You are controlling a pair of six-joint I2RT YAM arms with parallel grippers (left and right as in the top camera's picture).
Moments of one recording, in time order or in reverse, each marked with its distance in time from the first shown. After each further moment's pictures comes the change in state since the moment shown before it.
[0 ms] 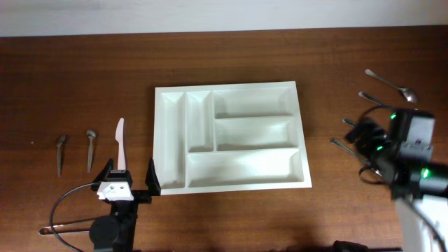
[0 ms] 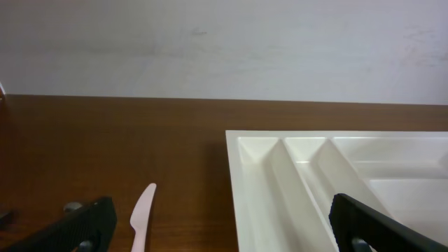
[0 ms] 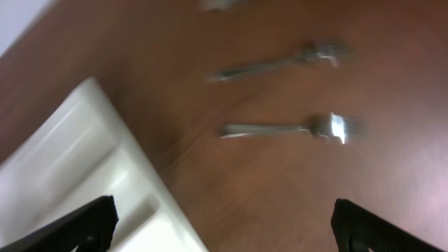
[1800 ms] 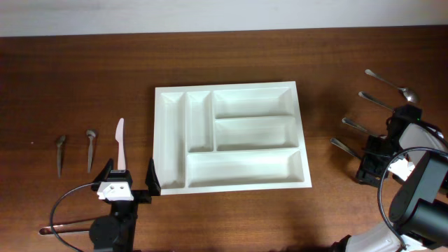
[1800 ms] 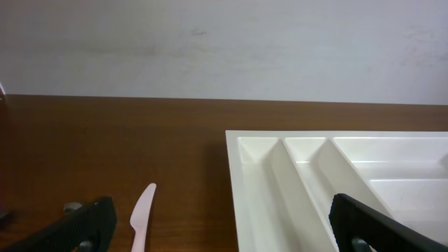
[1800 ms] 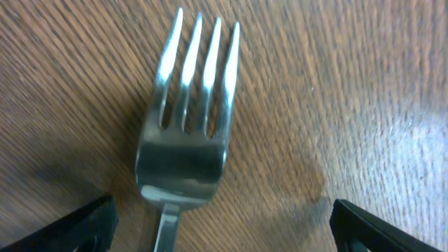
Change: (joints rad) left arm 0.000 0.000 0.000 0.000 0.000 0.000; right arm -0.252 0.741 0.001 0.137 -0.126 0.875
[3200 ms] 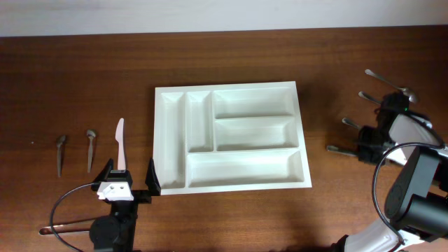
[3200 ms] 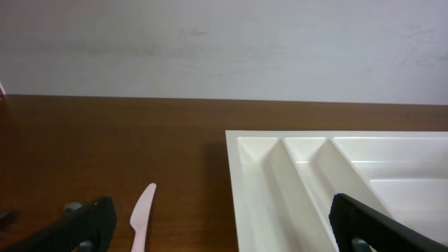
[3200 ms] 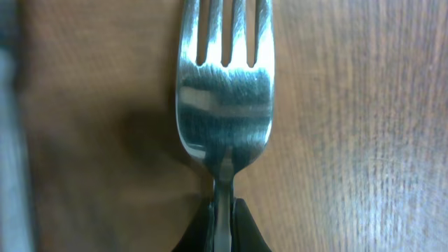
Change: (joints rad) left arm 0.000 0.000 0.000 0.000 0.000 0.000; right arm 0.096 0.031 0.087 0.026 0.053 -0.106
